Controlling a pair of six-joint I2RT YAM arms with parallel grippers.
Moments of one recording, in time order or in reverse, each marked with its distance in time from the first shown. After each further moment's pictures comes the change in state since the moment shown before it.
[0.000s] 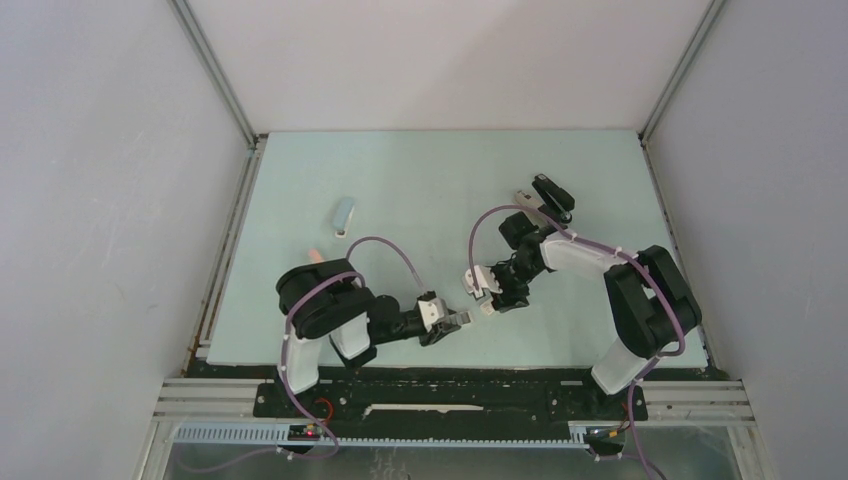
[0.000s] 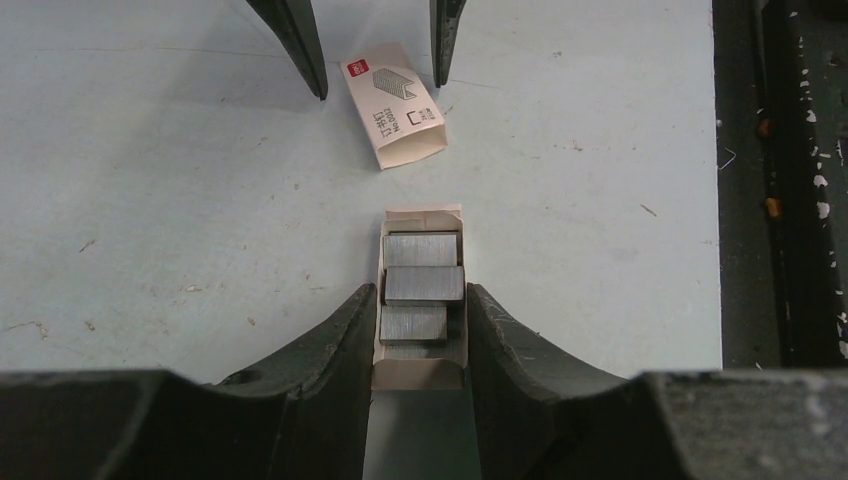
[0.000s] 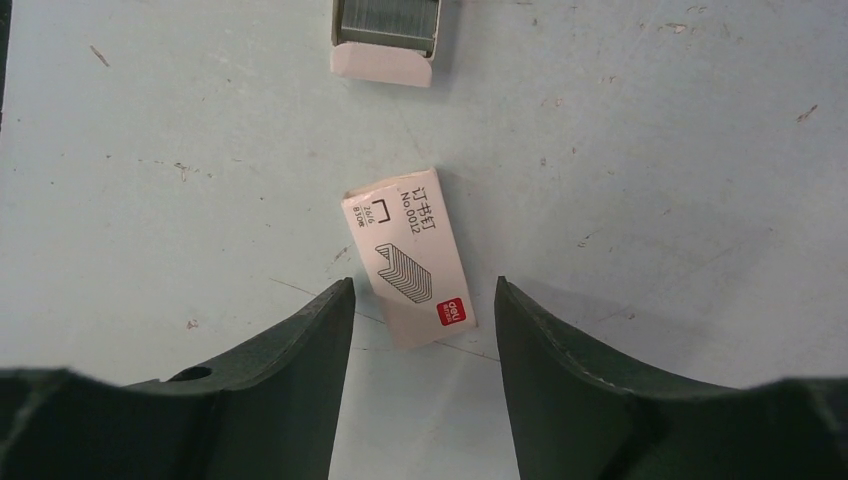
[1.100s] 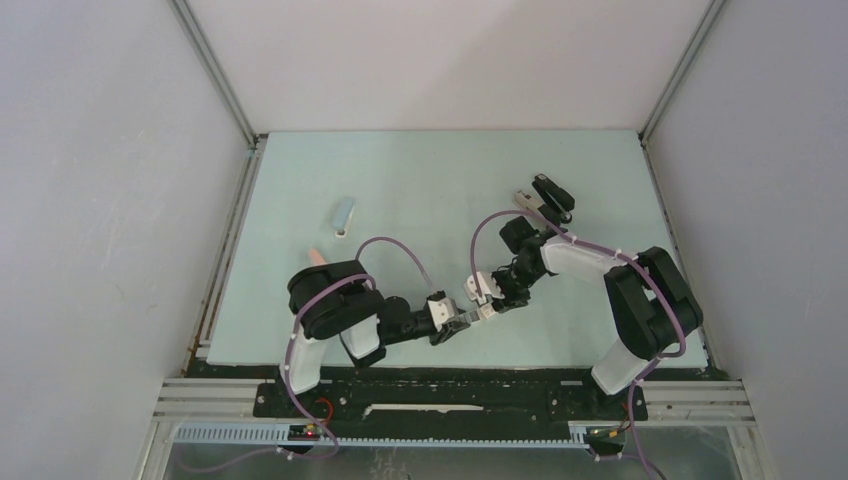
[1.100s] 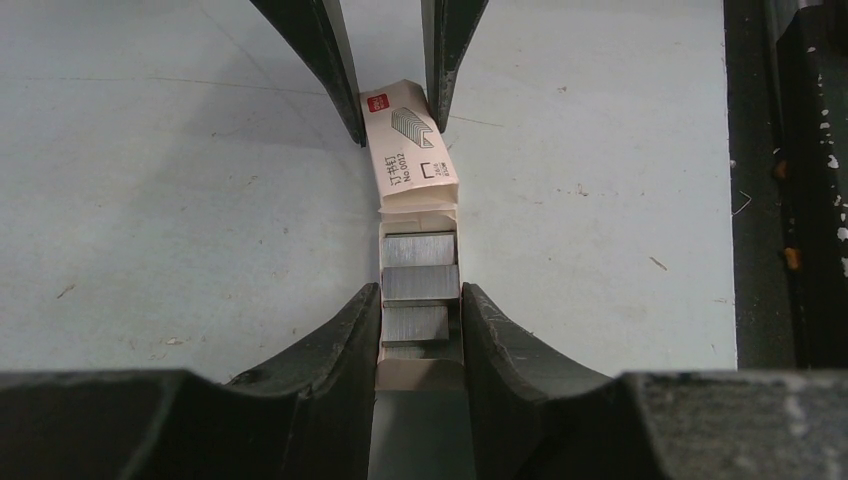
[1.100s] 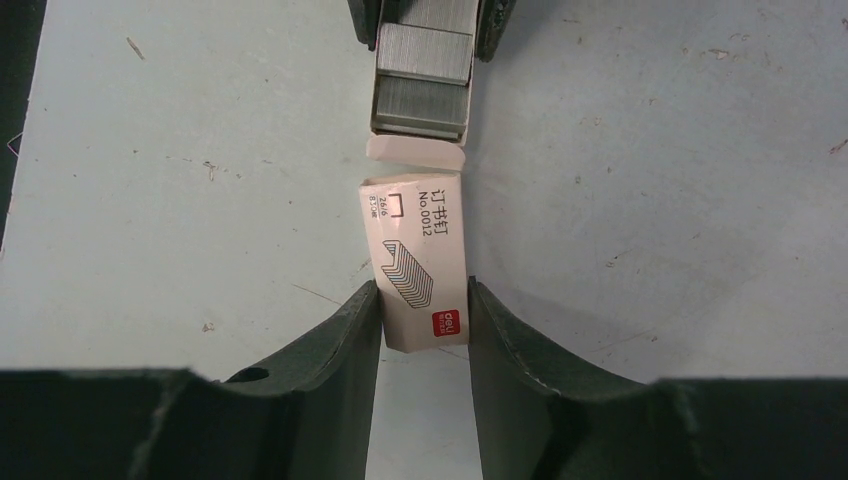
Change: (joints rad) left arm -0.056 0.050 0.071 0.006 -0.072 -0.018; right arm 0.005 -0.007 -0.033 0.001 -0.020 -0.058
